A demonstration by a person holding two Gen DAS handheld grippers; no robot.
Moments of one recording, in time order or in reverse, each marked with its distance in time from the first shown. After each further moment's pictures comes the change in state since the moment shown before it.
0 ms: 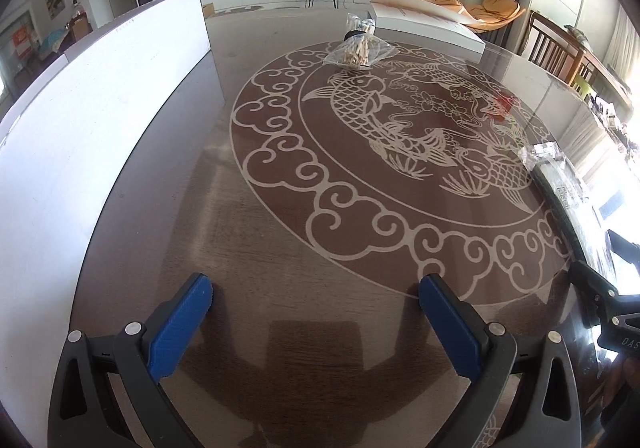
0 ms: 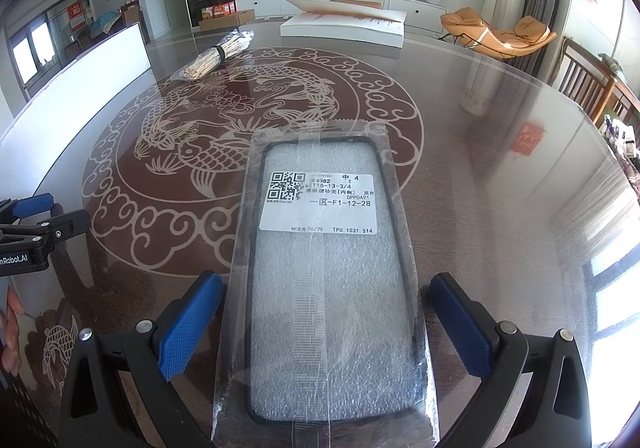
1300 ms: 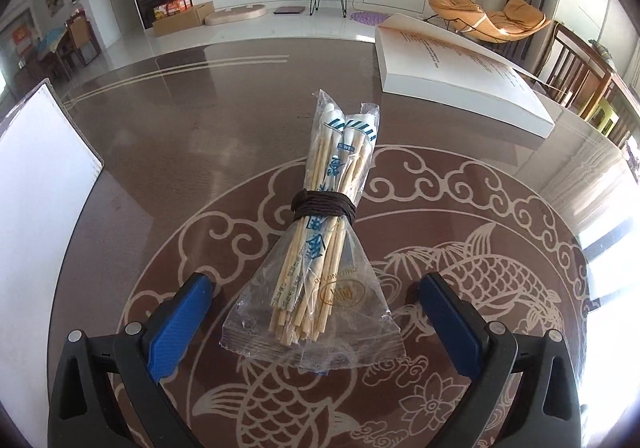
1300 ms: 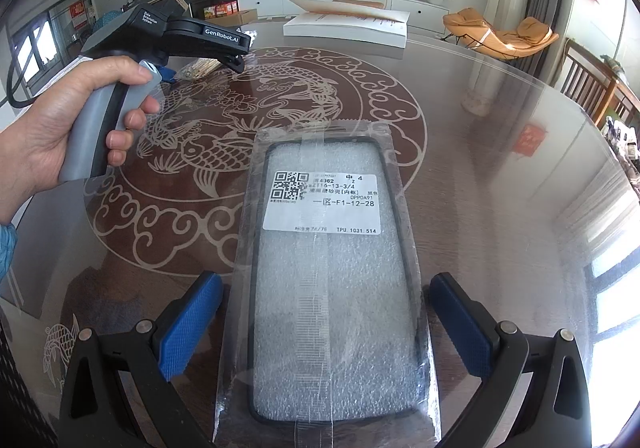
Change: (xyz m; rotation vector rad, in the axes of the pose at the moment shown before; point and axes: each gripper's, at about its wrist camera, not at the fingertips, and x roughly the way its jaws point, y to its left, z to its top) left arm 0.111 -0.044 0.190 -0.034 0.010 0.024; right arm 0.000 0.002 -0.001 -0.006 0.000 0.008
